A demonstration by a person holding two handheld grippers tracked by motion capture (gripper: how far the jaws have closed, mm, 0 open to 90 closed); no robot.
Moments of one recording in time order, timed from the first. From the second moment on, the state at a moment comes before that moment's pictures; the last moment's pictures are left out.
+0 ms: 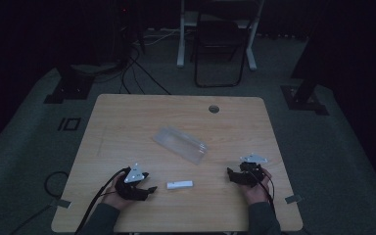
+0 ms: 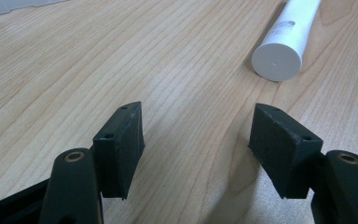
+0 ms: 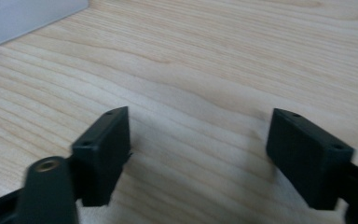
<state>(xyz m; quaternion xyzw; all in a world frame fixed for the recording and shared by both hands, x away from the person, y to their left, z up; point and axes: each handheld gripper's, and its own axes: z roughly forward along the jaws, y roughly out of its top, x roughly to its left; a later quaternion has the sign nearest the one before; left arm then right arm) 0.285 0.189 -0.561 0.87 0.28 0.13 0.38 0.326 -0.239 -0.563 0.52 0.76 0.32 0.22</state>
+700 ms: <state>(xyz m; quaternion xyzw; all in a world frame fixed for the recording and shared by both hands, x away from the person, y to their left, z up) 0.285 0.189 -0.561 0.87 0.28 0.13 0.38 0.315 -0.204 -0.529 0.47 0.77 0.35 0.25</state>
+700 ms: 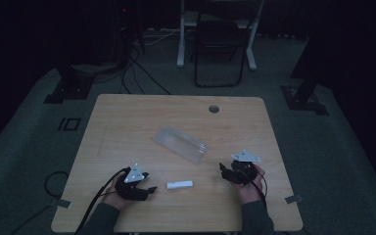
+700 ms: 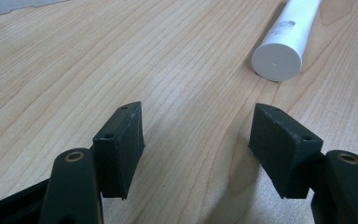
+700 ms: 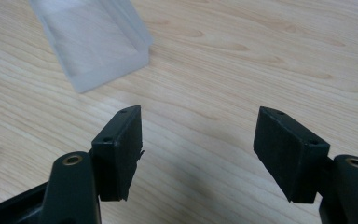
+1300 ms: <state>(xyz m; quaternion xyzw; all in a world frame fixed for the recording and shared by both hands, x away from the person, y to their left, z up) 0.285 0.189 -0.561 0.87 0.28 0.13 0.38 0.322 -0.188 -0.524 0.46 0.77 0.36 0.24</state>
